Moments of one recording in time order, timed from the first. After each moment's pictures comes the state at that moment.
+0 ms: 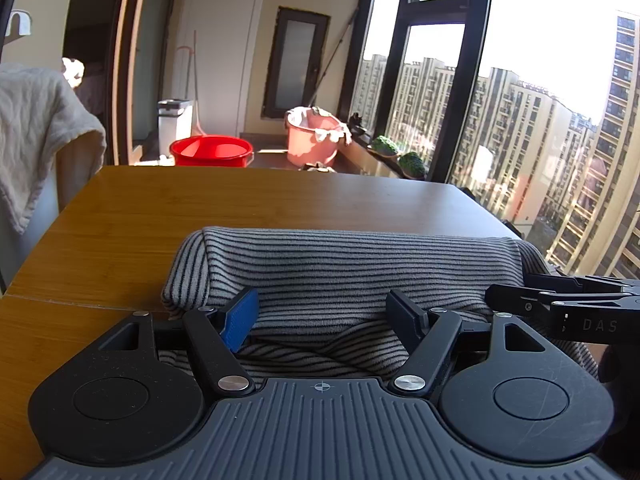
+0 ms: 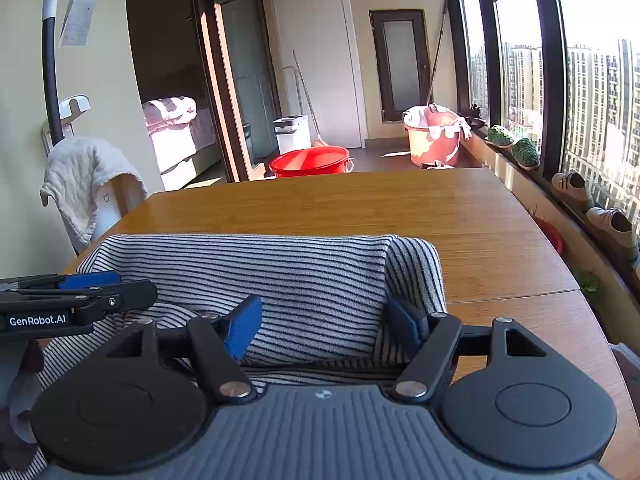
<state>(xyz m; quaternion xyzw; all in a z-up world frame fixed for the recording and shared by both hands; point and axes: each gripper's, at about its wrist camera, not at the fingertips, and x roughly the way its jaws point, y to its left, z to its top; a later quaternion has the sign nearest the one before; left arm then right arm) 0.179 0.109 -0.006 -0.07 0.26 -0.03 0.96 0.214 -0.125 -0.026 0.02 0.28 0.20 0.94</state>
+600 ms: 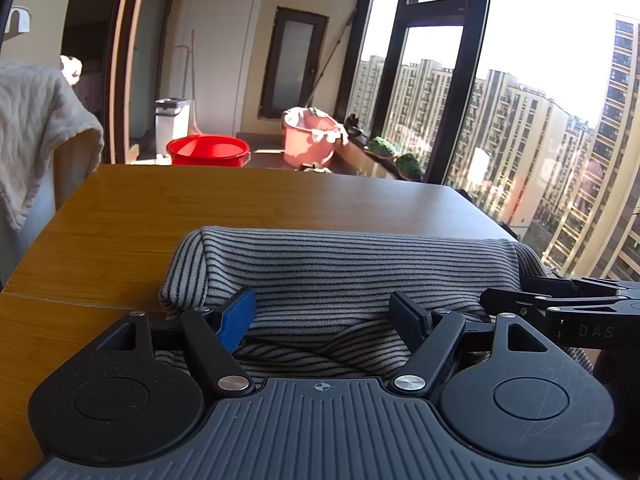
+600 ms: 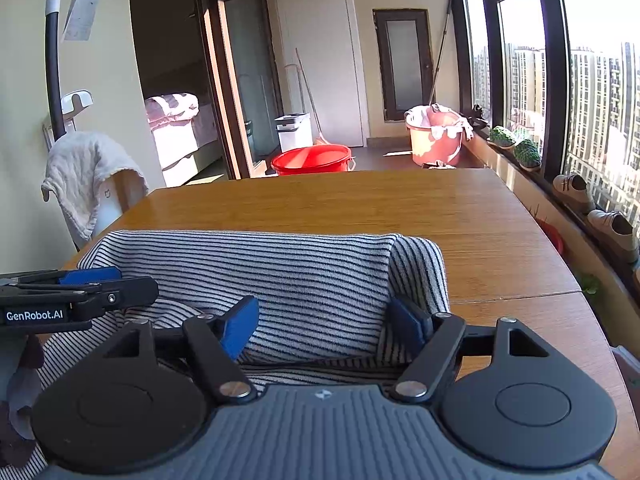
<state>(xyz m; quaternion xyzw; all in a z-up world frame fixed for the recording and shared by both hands) 0.178 0.110 -0.009 -0.08 0.26 -0.04 0.96 0.212 -0.122 -0.026 0.01 0.28 0.21 0.94</state>
